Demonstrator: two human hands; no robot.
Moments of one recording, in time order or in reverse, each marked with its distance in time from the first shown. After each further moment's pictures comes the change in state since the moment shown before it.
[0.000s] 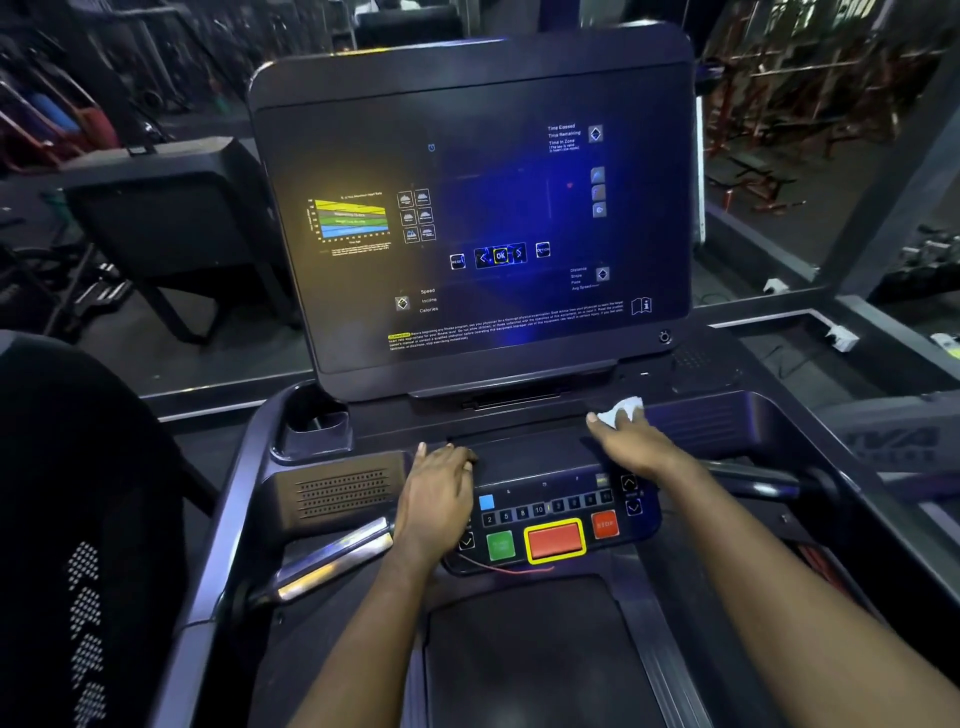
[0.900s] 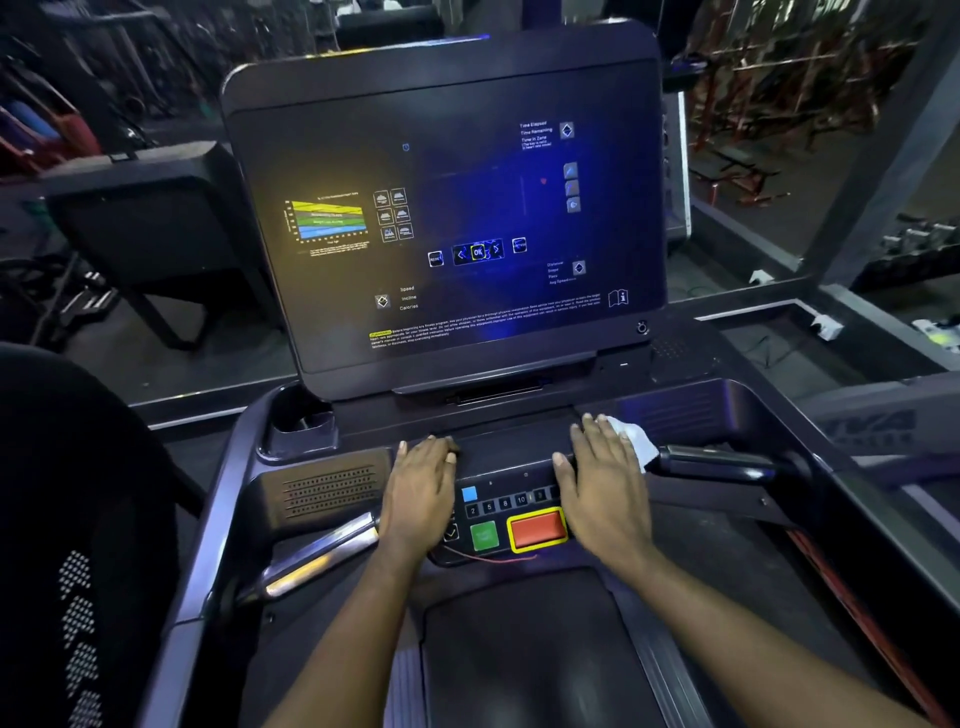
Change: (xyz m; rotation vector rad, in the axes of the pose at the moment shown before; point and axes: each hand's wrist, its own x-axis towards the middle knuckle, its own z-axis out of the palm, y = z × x) left_hand -0.003 -0.003 0.004 -0.032 0.031 0.019; right_hand -0.039 0.022 0.081 -0.164 0.622 -0.389
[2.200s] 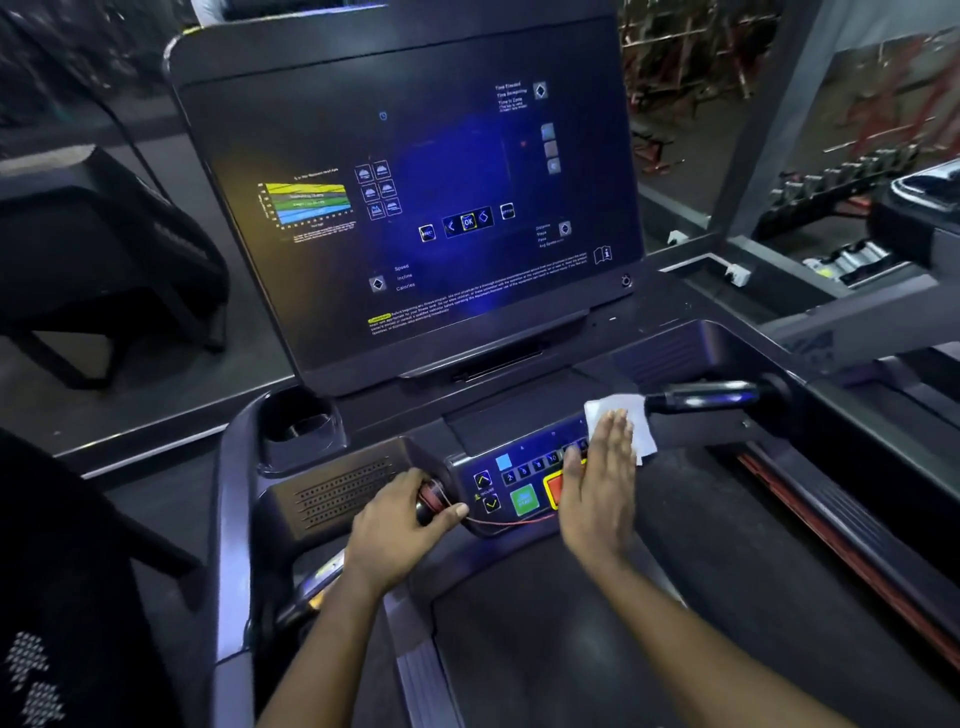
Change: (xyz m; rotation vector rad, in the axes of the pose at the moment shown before) left_hand -0.040 -0.070 -0.056 0.027 -0.253 0.043; right_hand -0.055 -0.056 0.076 0.224 0.315 0.385
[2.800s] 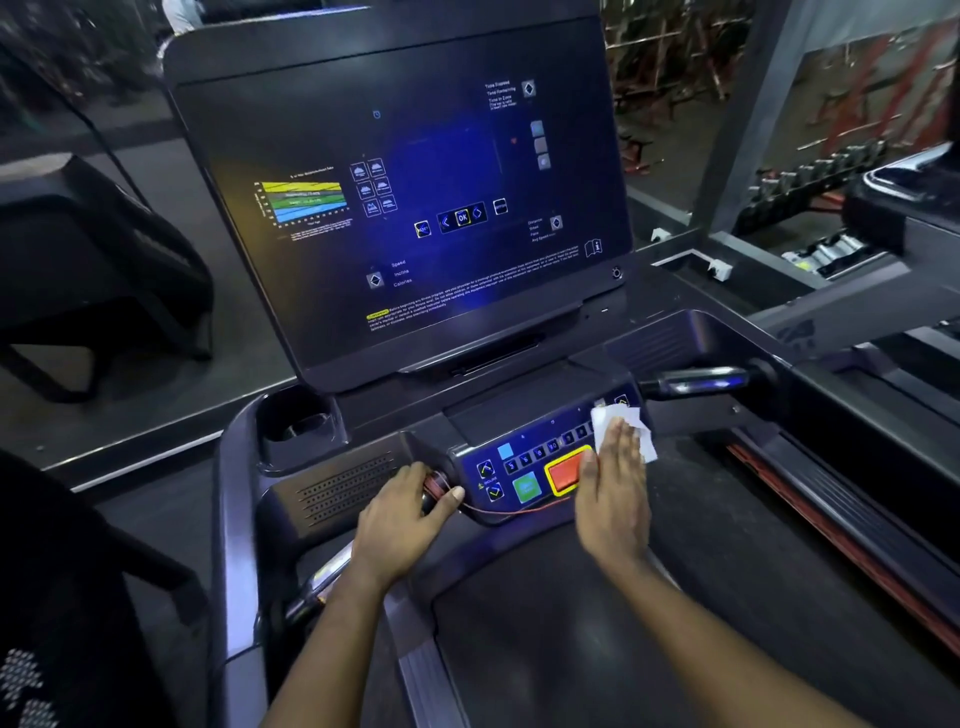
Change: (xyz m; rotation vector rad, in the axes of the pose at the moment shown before) left_hand 0.002 -0.008 0.002 0.002 -0.068 0.023; right_hand -0.015 0.015 -0.009 -0.018 -0.038 0.037
